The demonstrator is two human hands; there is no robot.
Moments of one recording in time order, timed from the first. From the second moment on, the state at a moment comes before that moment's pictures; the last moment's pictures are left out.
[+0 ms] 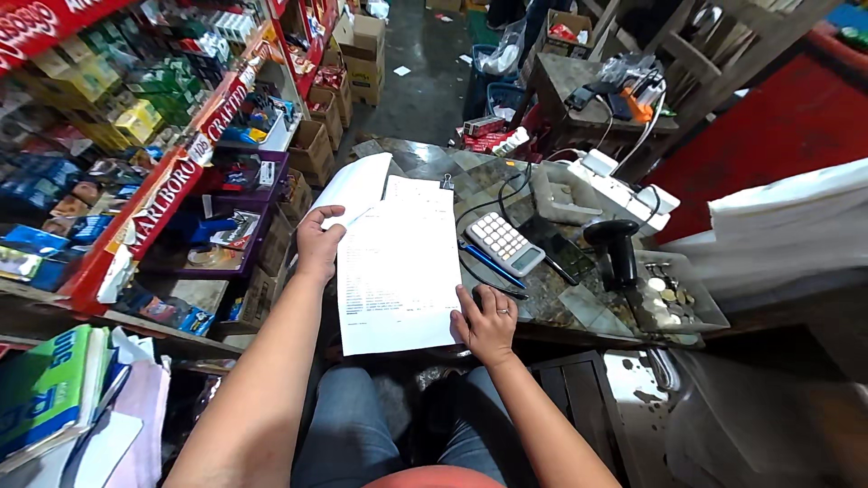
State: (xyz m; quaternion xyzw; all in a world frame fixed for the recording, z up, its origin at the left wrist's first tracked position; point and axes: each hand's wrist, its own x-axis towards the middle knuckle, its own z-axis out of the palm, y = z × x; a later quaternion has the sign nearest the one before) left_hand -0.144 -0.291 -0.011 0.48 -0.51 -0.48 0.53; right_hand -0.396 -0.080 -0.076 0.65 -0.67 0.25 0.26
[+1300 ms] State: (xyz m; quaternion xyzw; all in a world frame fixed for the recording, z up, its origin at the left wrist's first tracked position) left_hand -0.143 -0.291 -0.009 0.47 -0.51 -0.49 0.53; right_hand -0.396 -0.079 -0.075 0.65 -0.67 0.25 0.25
